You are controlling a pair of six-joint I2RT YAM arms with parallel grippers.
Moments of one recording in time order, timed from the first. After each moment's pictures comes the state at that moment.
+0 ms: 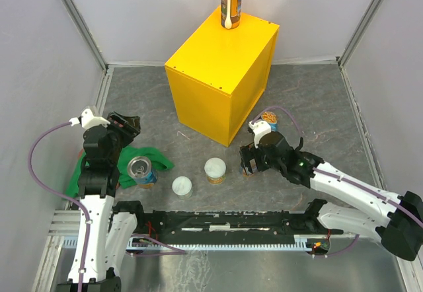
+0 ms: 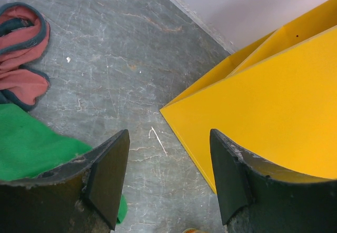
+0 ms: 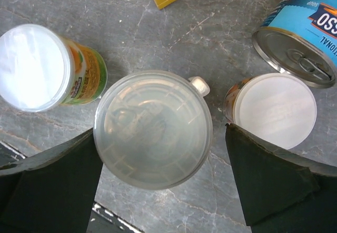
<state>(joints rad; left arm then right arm) 0.04 0.59 0.74 -0.42 -0.05 -0.66 0.84 1.02 0.68 -0.40 0.16 0.27</state>
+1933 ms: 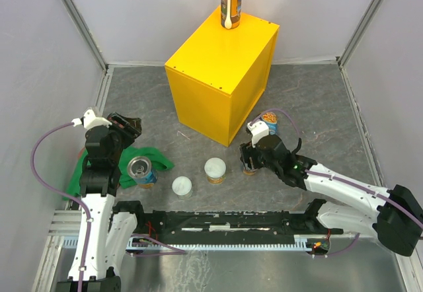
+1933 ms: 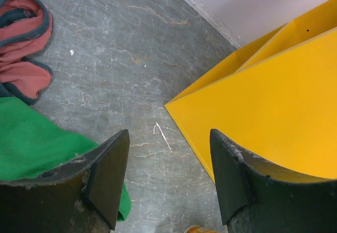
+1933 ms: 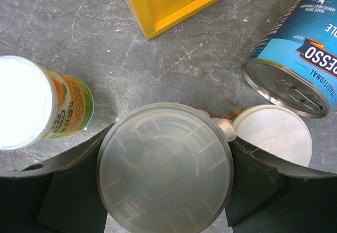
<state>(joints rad) 0.04 0.60 0.71 -0.42 -0.04 -0.66 0.84 1.07 0.57 -0.12 0.24 0.23</state>
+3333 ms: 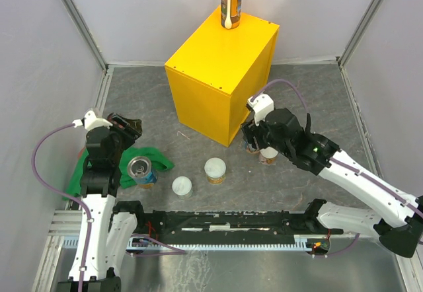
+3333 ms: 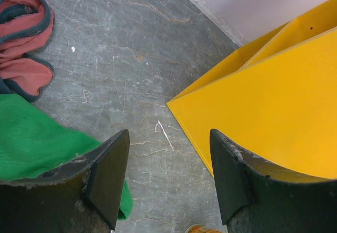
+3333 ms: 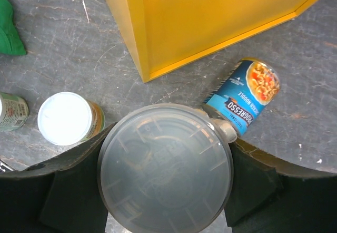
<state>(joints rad) 0.04 0.59 0.70 -0.42 -0.04 -0.66 0.84 1.05 1.06 -0.55 0.26 0.08</state>
